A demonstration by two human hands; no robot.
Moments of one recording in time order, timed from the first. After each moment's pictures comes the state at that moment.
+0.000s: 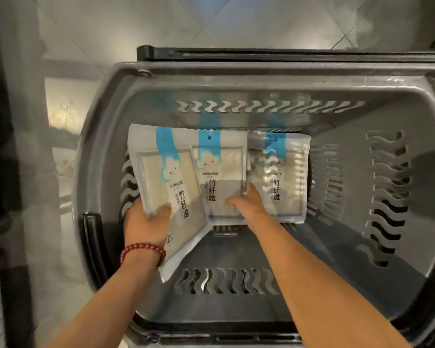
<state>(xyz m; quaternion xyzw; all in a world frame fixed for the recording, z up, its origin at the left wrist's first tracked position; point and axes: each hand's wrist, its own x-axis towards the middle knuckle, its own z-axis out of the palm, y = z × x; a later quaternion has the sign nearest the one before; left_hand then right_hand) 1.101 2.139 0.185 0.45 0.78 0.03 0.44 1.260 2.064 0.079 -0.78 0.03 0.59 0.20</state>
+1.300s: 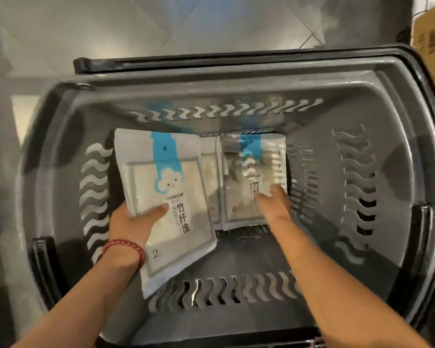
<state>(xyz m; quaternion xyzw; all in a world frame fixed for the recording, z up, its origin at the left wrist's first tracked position) 1.130 2.143 0.182 0.38 0.74 0.05 0.55 1.341 2.014 0.078 -0.88 0.00 0.46 0.10</state>
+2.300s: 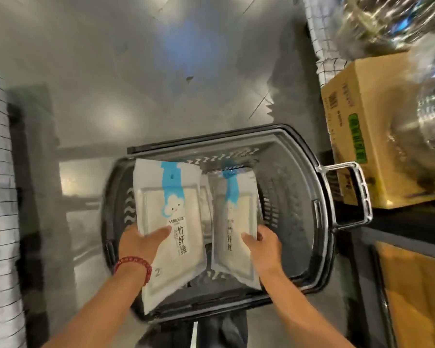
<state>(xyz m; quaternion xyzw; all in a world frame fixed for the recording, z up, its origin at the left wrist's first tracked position) 1.138 2.141 0.290 0.45 0.71 0.02 0.54 1.302 1.975 0.253 -0.84 0.02 0.44 0.30</state>
